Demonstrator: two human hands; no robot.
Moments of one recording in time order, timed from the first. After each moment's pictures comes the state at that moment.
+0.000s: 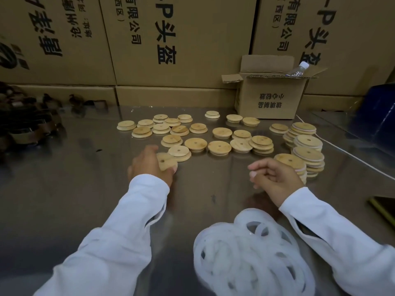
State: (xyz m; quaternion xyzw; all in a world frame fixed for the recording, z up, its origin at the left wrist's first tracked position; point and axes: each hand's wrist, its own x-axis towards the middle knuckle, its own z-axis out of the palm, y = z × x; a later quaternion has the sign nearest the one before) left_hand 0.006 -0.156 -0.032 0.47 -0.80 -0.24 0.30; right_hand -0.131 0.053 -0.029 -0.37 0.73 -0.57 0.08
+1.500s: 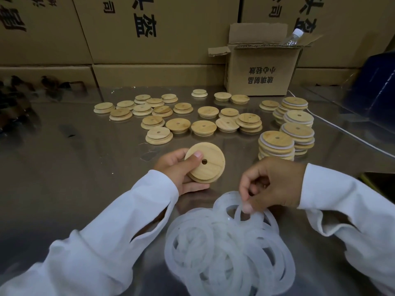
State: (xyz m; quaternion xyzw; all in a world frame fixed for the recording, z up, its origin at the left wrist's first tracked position) left_hand -0.014 -0.073 -0.032 0.22 -0.57 -0.77 0.18; right_hand -0.145 0.085 -0.006 -0.56 0.72 -0.26 0.32
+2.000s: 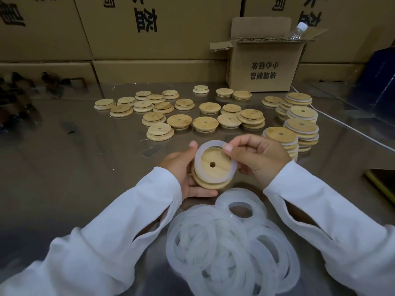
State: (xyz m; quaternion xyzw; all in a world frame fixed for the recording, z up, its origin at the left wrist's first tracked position) left_hand -0.016 -0.065 -0.024 0.27 -0.52 -0.79 0.14; right_hand -0.112 0.050 -0.016 -0.32 0.64 -0.66 0.21
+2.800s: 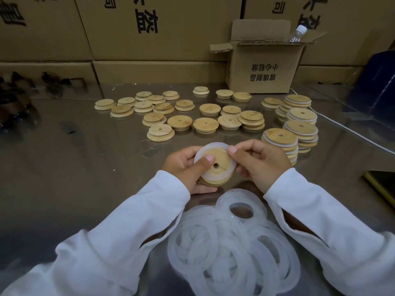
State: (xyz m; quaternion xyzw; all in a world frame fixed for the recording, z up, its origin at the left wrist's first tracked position) left_hand -0.012 -0.058 -0.032 0.18 -0.61 -0.74 0.21; right_hand -0.108 0.050 -0.023 -0.27 0.70 -0.65 0.14
